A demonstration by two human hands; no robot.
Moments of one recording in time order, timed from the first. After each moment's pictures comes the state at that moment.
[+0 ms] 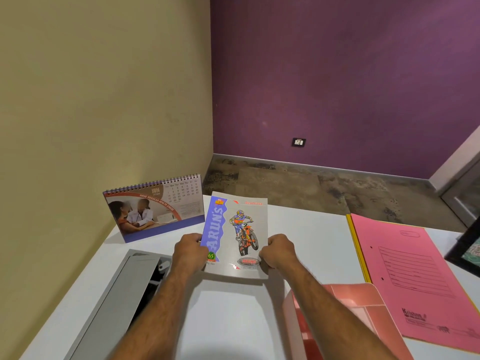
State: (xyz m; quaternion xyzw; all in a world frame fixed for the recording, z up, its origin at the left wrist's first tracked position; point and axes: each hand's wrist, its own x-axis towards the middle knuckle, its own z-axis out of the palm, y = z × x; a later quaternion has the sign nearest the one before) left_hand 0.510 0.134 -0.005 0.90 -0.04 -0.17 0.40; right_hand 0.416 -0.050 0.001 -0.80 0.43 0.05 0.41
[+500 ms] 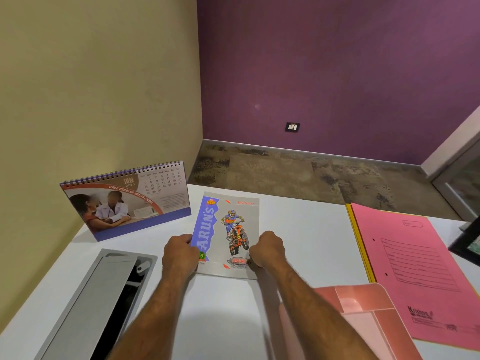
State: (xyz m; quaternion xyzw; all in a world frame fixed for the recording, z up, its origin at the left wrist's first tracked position) left_hand 0.533 0.110 -0.076 0.91 -0.03 -0.16 0.38; right_hand 0.441 -0.063 -0.047 -0.82 0.45 0.07 0.35
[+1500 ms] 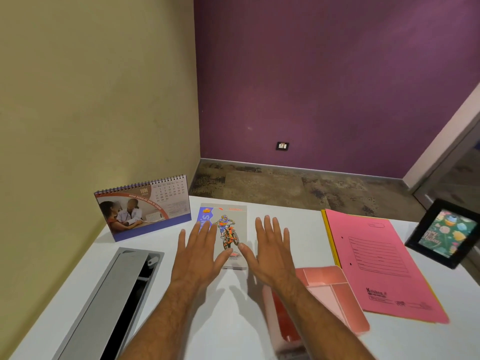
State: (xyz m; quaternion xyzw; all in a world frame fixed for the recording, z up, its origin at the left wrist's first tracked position) left_hand 0.447 0.124 -0.010 0.94 -0.33 0.06 0.11; right_hand 0.343 -0.042 0.005 -0.96 0.23 -0.10 0.11
